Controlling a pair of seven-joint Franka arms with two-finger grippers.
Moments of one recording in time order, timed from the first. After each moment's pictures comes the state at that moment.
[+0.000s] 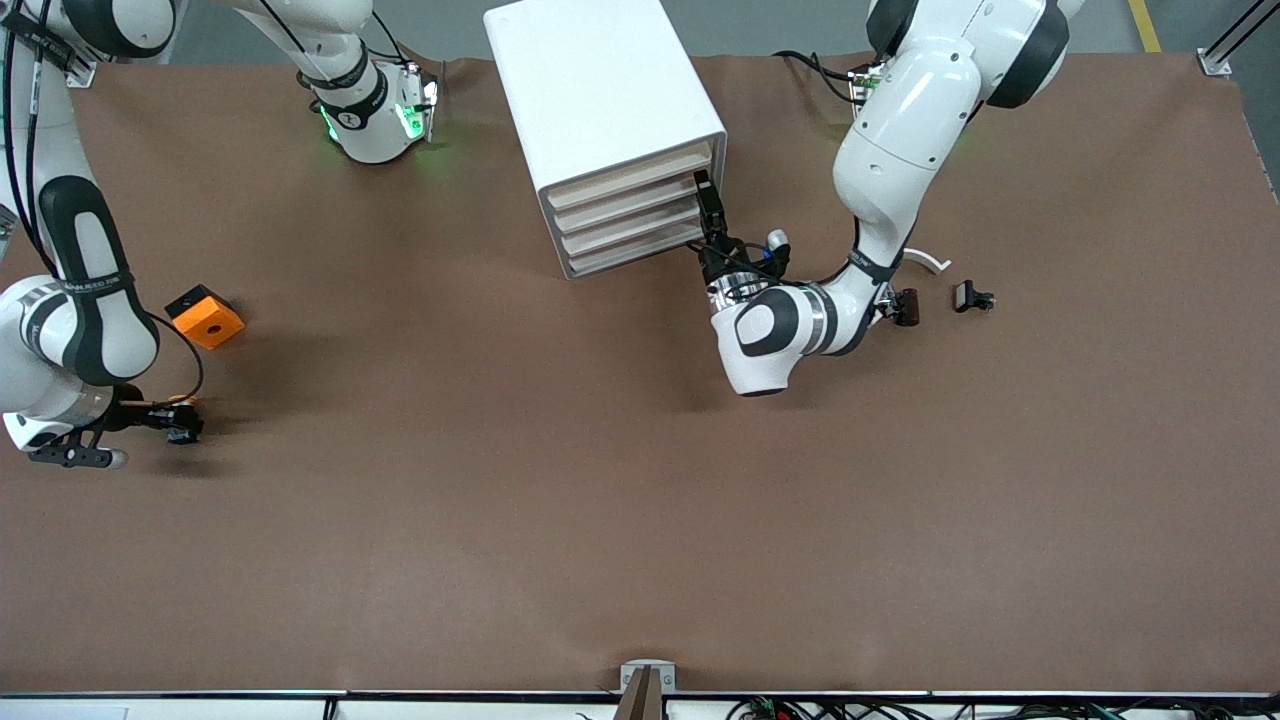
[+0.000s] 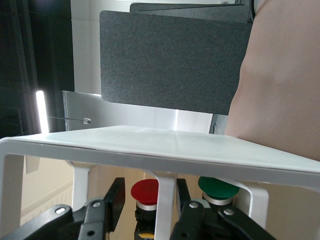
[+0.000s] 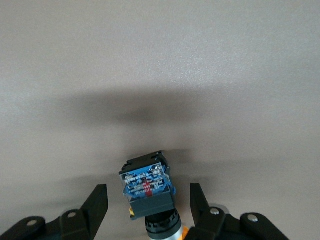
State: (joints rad) left arm -0.52 0.88 -0.07 -1.59 -0.92 1.10 -2.25; right arm -0.32 0.65 -0.09 -1.78 0.11 2.38 -0.36
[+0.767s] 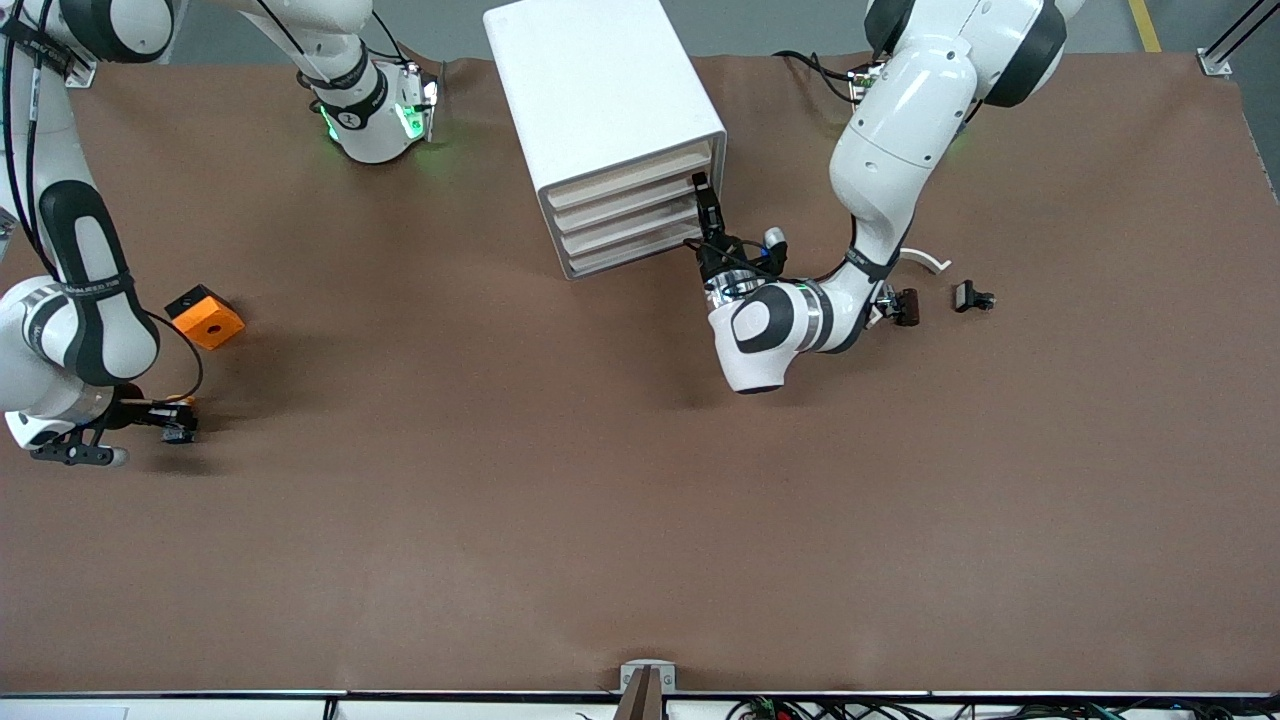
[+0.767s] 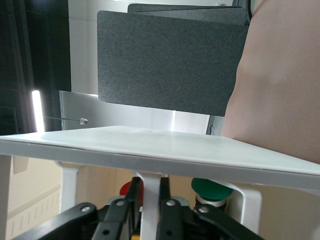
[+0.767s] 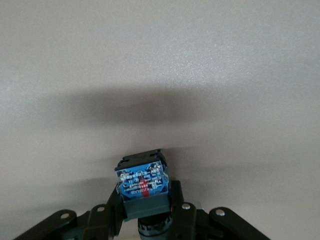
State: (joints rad) left arm -0.53 0.88 -0.07 -1.59 -0.92 1.12 -2.25; right arm -0.33 0.66 -0.10 -1.78 0.11 2.39 -0.38
